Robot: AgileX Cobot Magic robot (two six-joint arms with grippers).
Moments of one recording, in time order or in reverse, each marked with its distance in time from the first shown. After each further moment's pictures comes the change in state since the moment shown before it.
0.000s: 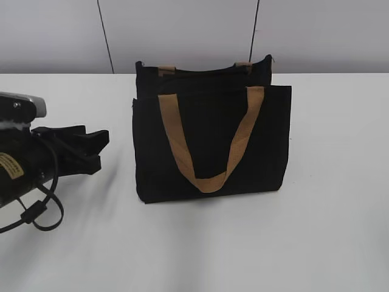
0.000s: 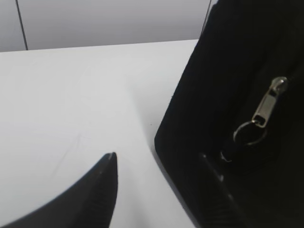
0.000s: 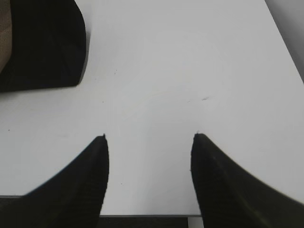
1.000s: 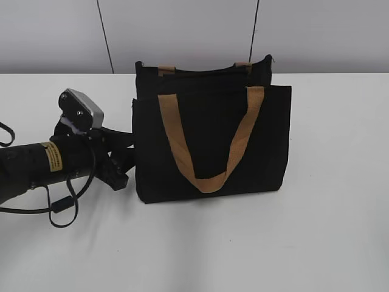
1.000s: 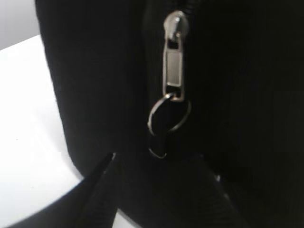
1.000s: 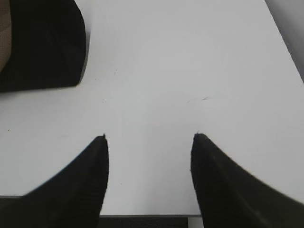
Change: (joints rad) left arm 0.080 0.224 -0.240 0.556 0.042 -0.007; right arm 0.000 0.000 0.000 0.000 0.000 0.000
